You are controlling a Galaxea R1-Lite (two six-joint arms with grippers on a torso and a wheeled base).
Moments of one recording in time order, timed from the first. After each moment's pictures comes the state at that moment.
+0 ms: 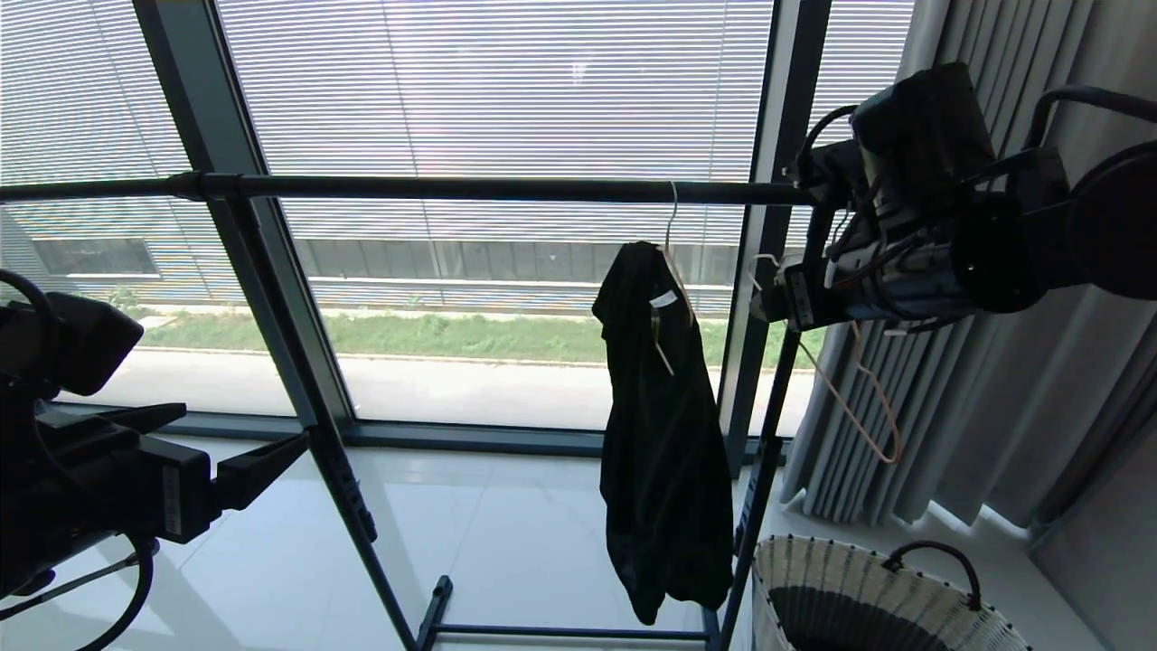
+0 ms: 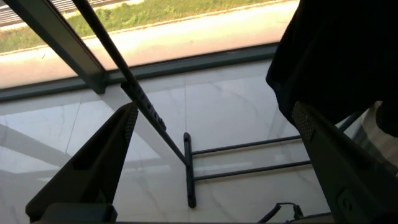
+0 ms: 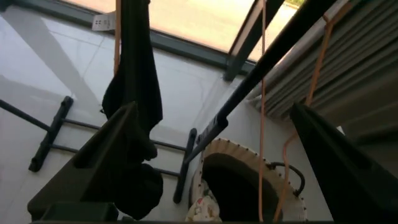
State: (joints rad) left arm -0.10 1.11 -0.57 -0.16 -0.02 0.19; right arm 0.69 1.78 -1.62 0.40 -0.48 0.13
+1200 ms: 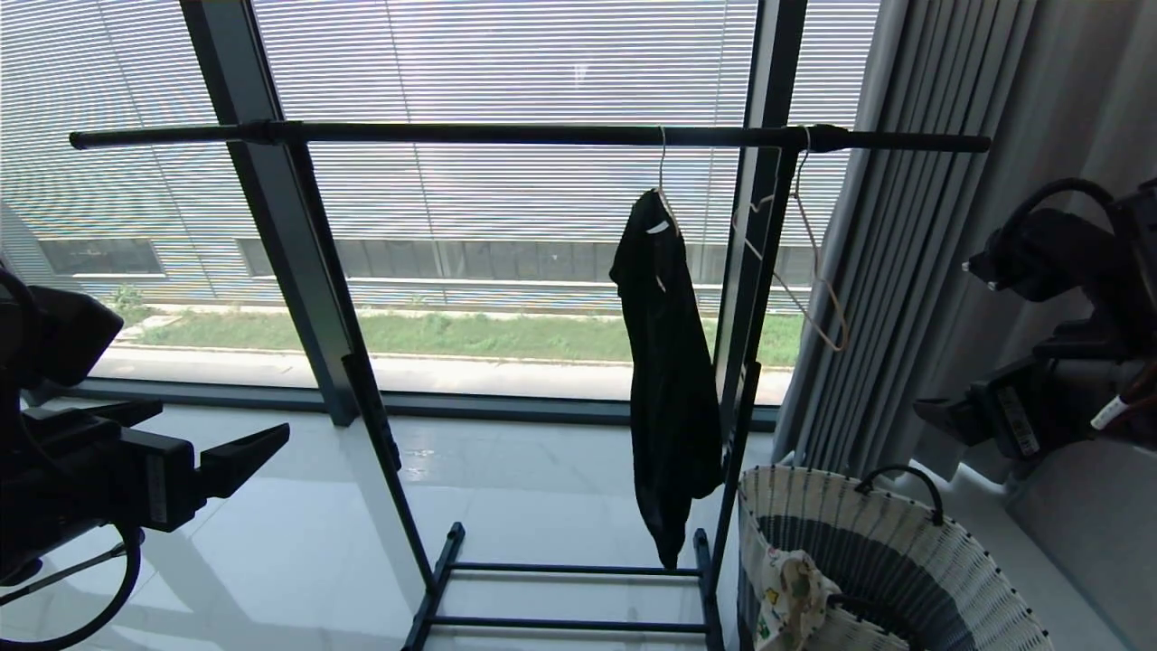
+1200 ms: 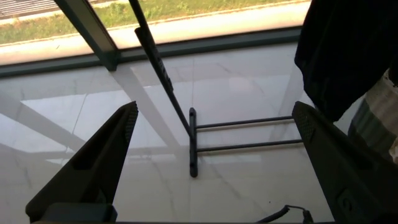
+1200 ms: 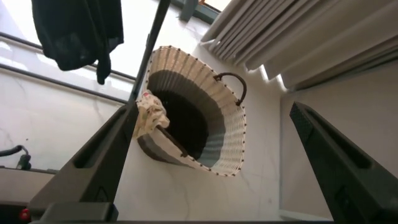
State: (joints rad) left arm -0.04 1.11 -0.58 -0.16 -0.02 0.19; right arm 0.66 1.36 -1.13 0.41 -0.56 0.01
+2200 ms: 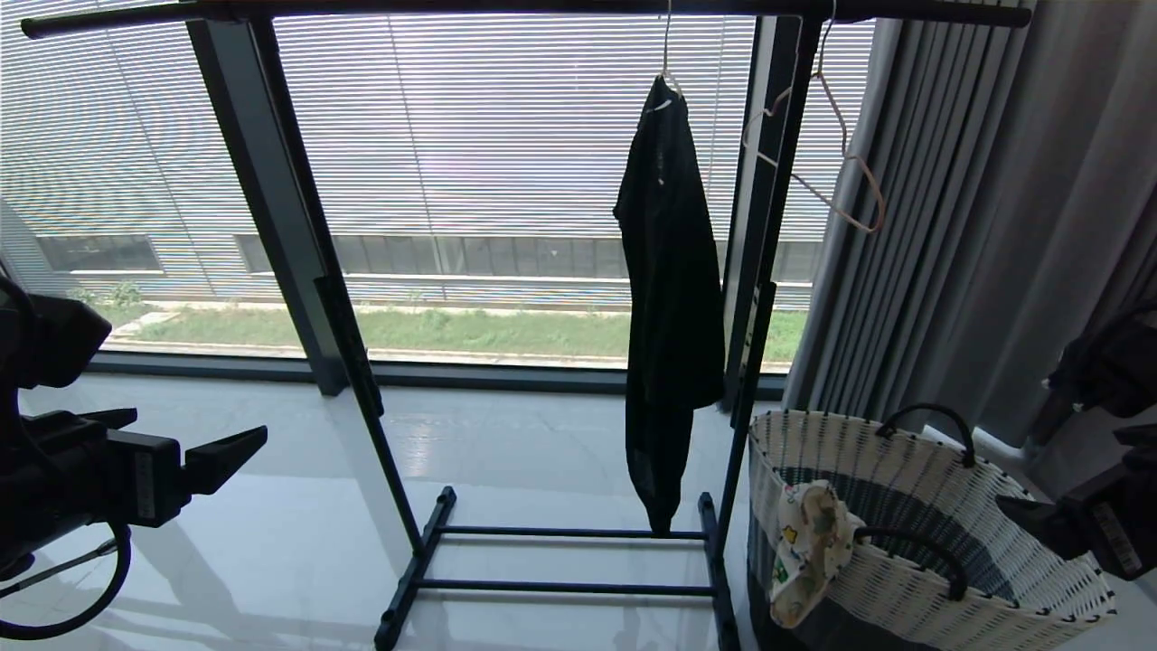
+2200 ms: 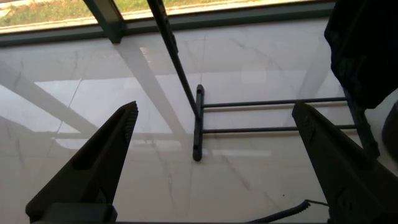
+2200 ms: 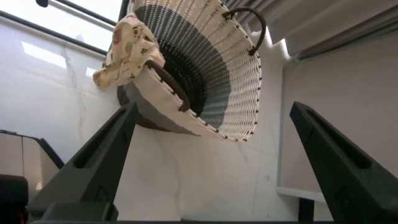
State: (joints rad) left arm 0.04 1.14 -0.58 -0.16 -0.02 0.20; right arm 0.61 1.18 -0.86 0.40 -0.56 -0.06
